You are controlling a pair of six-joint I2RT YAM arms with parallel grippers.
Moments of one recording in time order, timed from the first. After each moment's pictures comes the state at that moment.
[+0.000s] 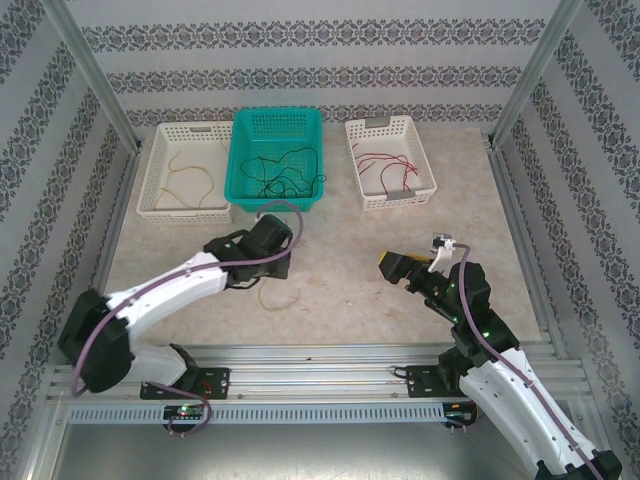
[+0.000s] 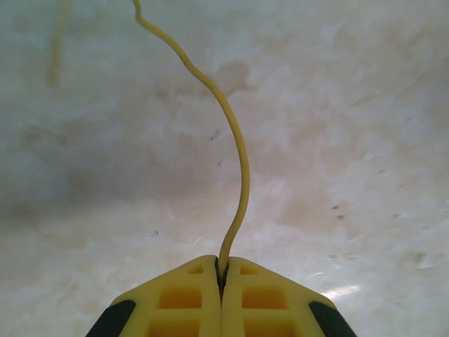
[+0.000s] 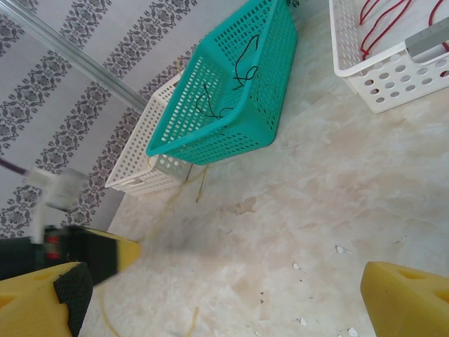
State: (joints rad) left arm -0.71 1.31 0.97 -0.65 -0.17 -0.55; right arm 0.40 0.42 0.36 -0.19 -0.23 0.73
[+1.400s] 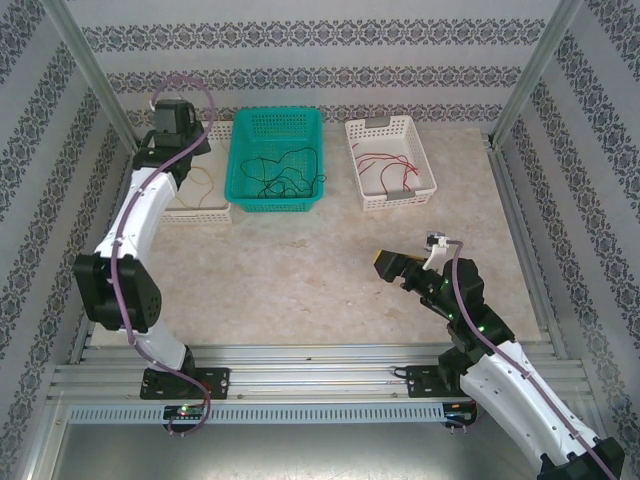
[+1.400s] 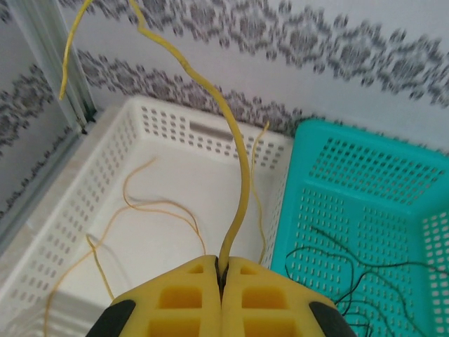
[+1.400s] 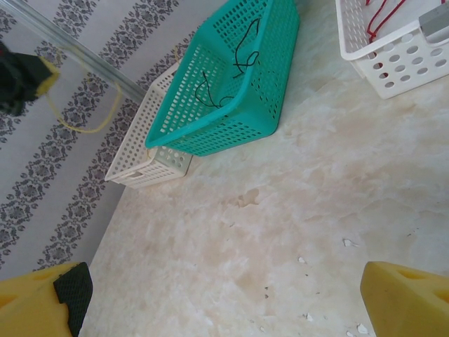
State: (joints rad) left arm -0.02 1.69 1.60 -0.48 -0.23 -0.29; right arm 0.43 0.49 0.36 -0.14 -0.22 0.76
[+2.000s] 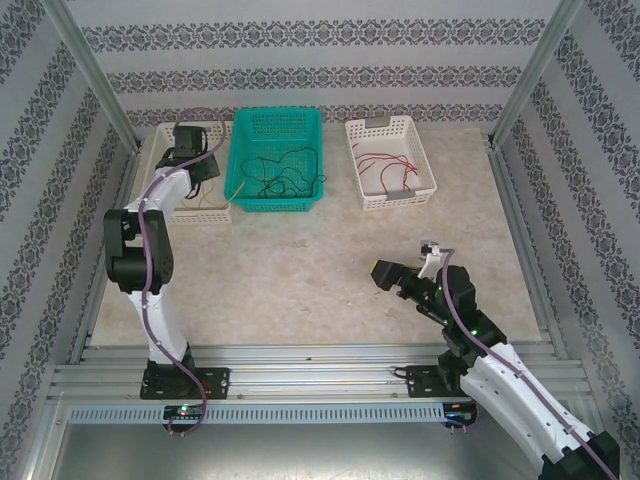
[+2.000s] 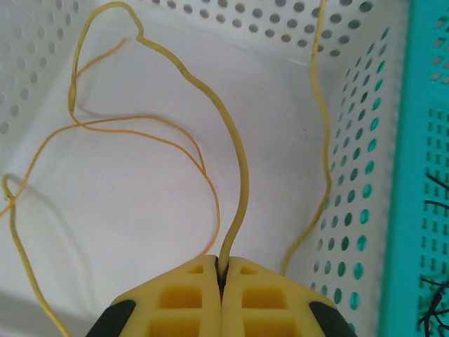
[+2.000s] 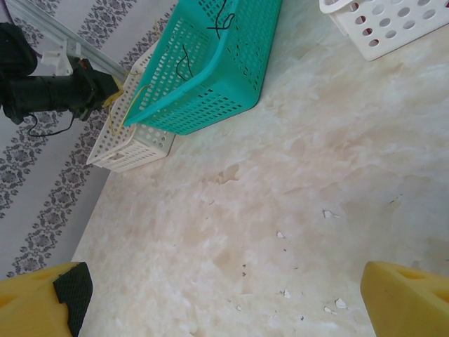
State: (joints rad) left arm 0.05 1.99 1.56 -0.37 -0.12 -0.30; right arm 0.44 0.48 0.24 -0.08 -0.23 0.76
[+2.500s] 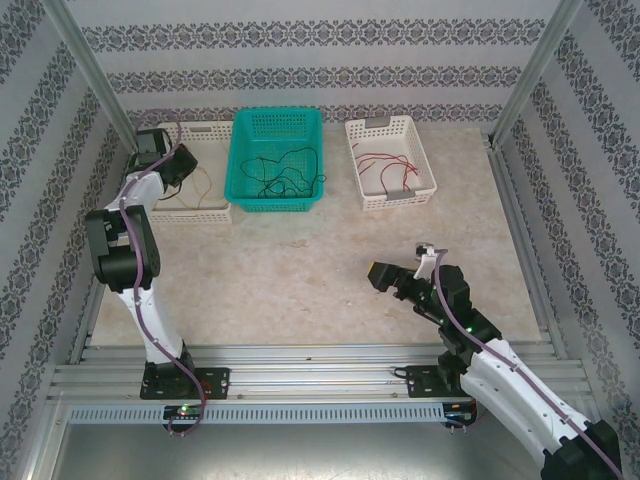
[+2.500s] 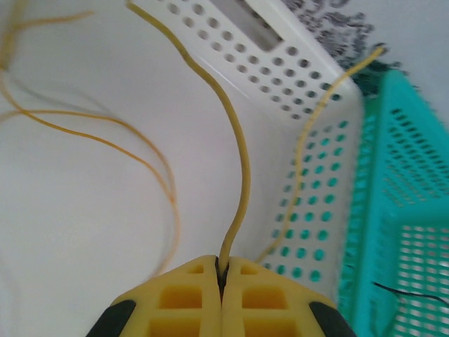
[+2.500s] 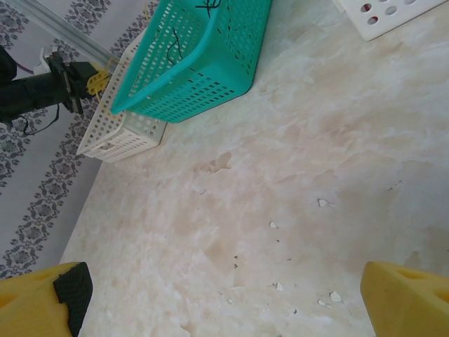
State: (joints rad) left arm 0.22 2.02 1.54 -0.21 0.31 -0.62; right arm 0.46 0.54 0.22 -0.03 -0.22 0.76
